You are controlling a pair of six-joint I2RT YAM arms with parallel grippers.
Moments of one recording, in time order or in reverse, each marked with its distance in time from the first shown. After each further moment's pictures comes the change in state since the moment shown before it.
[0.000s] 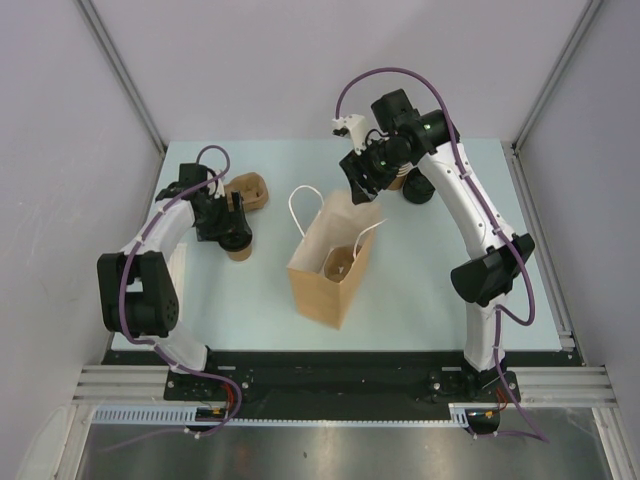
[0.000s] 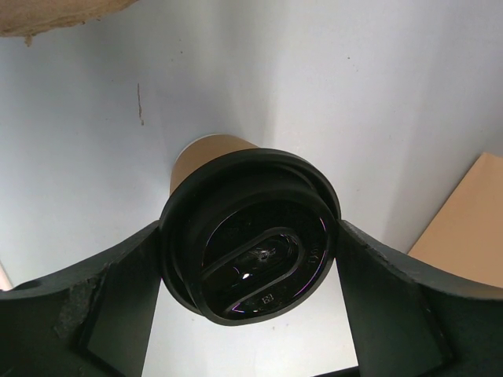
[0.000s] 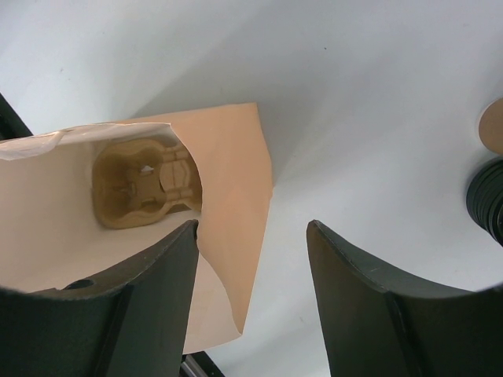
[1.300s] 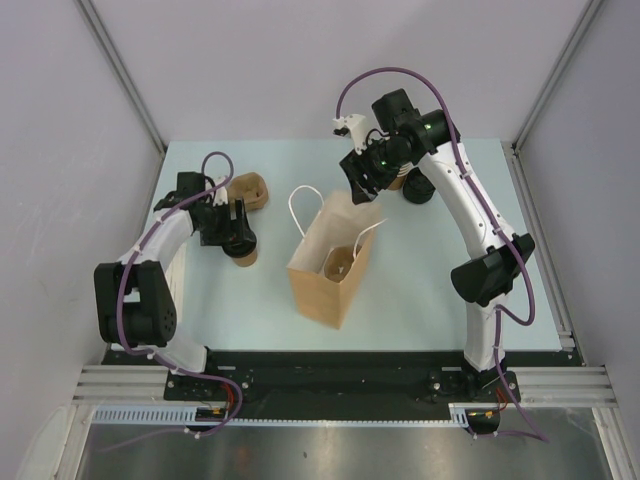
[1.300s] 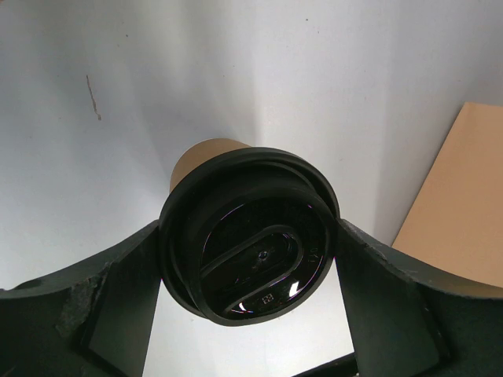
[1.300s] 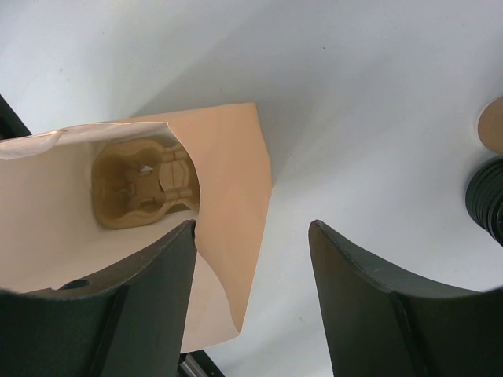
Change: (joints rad) left arm 0.009 -0.066 -0.099 0.053 0.122 0.098; right arm -0.003 0.000 0.000 0.000 0.000 0.000
